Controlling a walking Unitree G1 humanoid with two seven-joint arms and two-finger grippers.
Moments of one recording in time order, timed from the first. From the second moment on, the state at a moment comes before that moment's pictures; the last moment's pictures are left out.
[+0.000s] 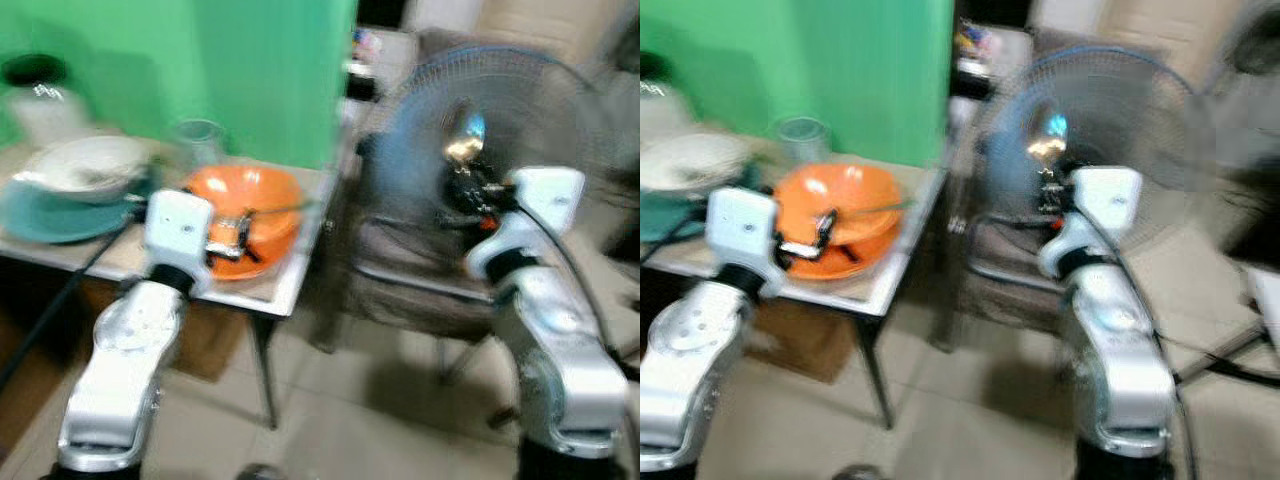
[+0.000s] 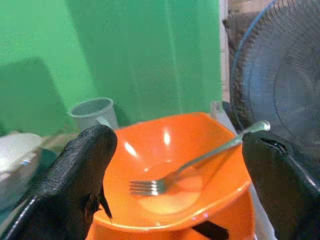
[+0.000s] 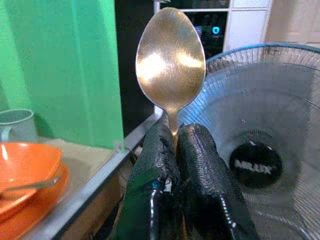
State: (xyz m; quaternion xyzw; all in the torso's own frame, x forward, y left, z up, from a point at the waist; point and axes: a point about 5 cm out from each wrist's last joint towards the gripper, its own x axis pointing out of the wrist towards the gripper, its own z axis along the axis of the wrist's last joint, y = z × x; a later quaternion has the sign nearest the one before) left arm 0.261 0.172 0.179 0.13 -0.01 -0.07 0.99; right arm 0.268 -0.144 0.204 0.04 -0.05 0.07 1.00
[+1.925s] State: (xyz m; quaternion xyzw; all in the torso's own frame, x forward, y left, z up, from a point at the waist) left arm 0.276 0.153 0.156 0.12 0.01 -0.11 0.99; right arm 0.270 -0.172 0.159 0.04 0.07 -0.07 0.99
